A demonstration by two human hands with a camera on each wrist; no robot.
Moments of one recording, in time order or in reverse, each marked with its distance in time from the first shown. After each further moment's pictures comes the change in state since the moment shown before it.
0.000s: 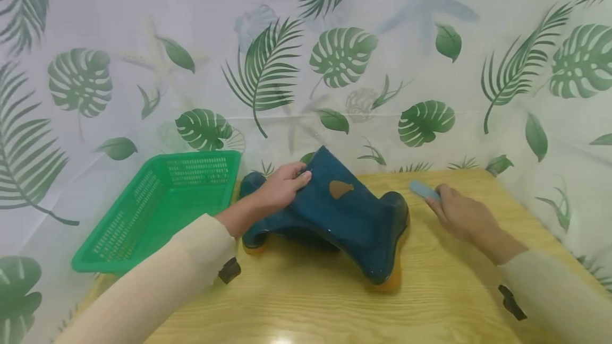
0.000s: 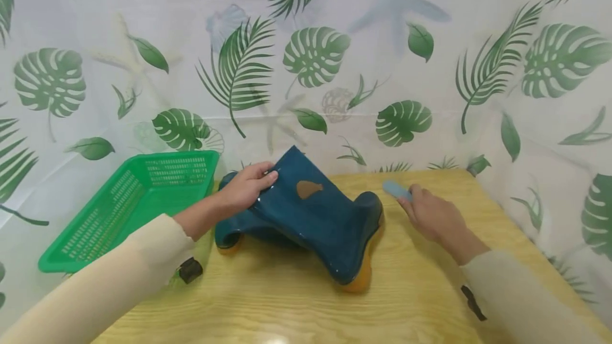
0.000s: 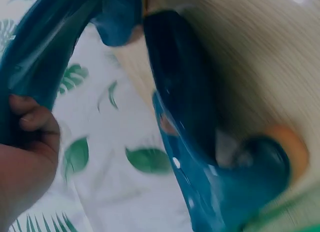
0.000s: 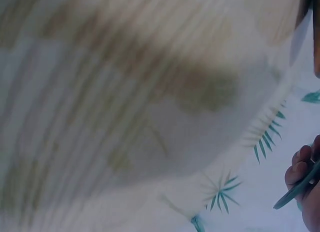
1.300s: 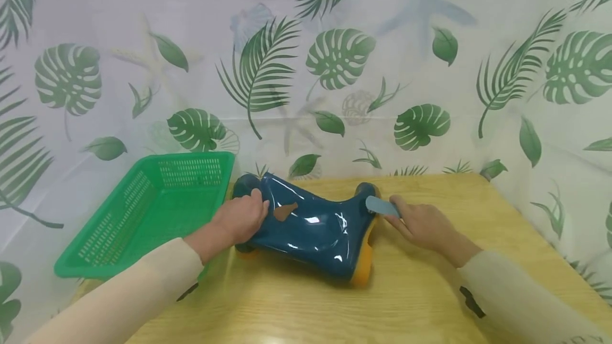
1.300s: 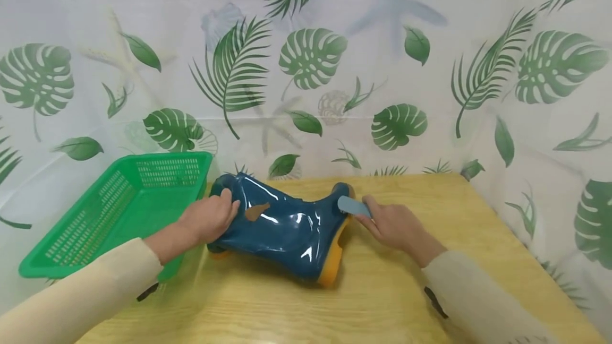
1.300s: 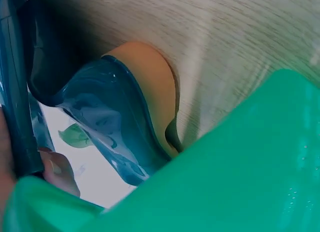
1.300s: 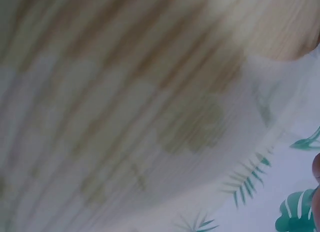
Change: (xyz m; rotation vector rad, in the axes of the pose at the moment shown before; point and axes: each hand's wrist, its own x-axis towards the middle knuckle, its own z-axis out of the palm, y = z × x) left_hand -0.030 -0.074 -0.002 0.912 0.092 -0.139; right_hand 0.023 -0.043 0.039 -0.080 0.356 -0.451
